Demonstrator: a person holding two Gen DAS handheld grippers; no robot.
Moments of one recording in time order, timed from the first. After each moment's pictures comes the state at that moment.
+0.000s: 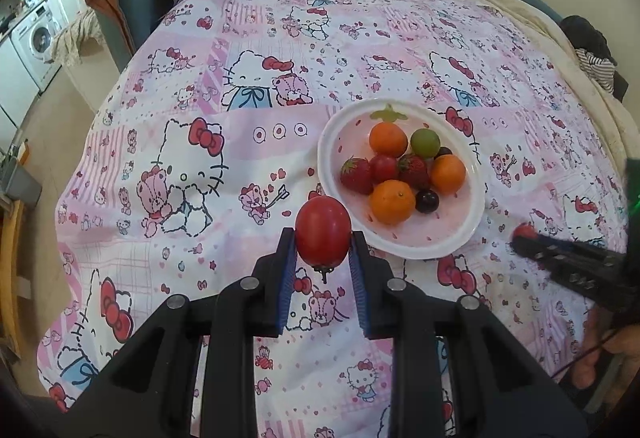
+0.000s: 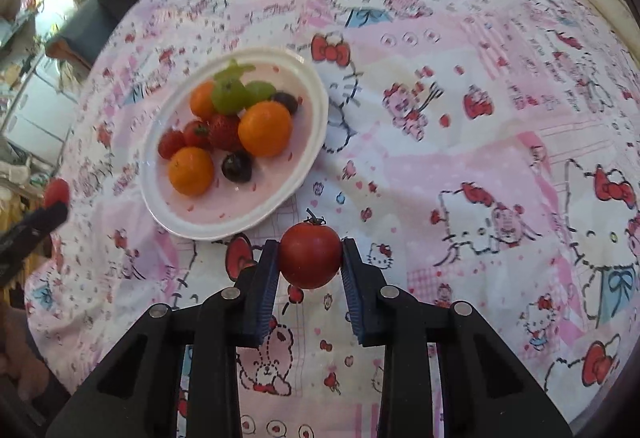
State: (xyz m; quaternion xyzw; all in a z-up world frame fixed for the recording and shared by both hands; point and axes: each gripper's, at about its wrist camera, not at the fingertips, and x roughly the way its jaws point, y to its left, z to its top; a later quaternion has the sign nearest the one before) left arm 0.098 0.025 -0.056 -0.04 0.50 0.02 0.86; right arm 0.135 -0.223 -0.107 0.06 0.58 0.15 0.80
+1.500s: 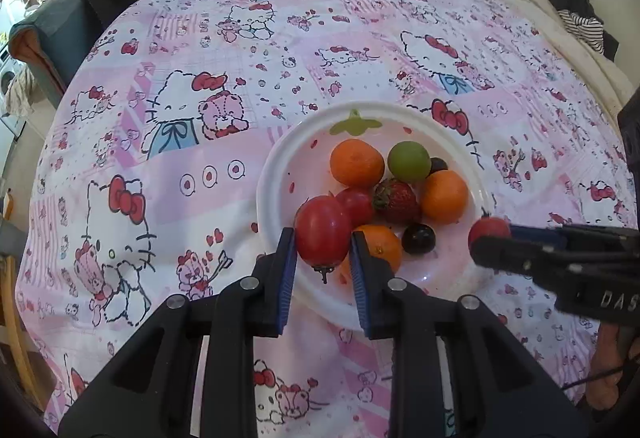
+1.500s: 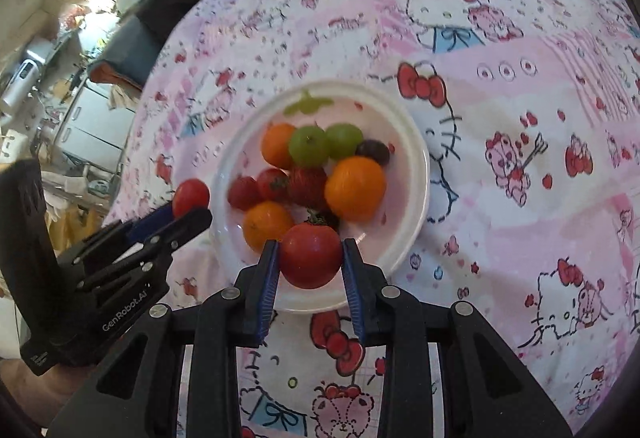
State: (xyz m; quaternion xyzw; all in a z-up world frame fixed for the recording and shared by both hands) left arm 0.169 -0.009 -0.098 0.01 0.51 -0.03 0.86; right arm 0.188 -0.181 -0.119 0.14 0.58 0.25 0.76
